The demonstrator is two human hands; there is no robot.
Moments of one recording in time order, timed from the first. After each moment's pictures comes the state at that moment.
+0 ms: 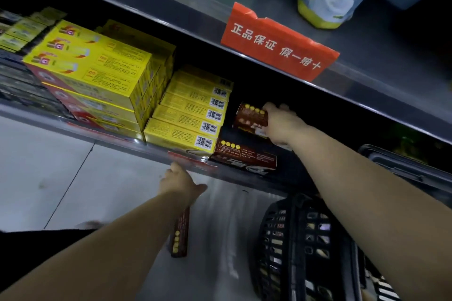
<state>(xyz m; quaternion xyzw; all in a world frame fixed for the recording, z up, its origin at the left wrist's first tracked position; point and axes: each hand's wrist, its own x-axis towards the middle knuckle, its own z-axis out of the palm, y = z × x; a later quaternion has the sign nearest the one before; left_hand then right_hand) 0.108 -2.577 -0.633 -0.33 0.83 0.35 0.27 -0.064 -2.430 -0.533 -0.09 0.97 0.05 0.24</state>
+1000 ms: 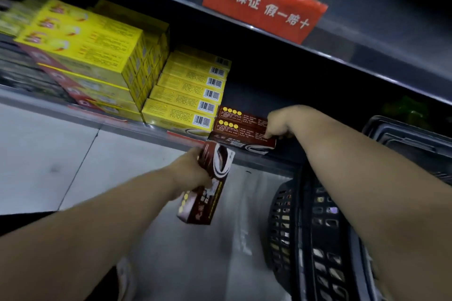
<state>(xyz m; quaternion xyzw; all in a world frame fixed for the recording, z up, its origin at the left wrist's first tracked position) 0.123 -2.568 -0.584 -0.25 0.71 0.58 0.31 -0.052 -2.413 -0.552 -0.10 0.88 0.16 0.44</state>
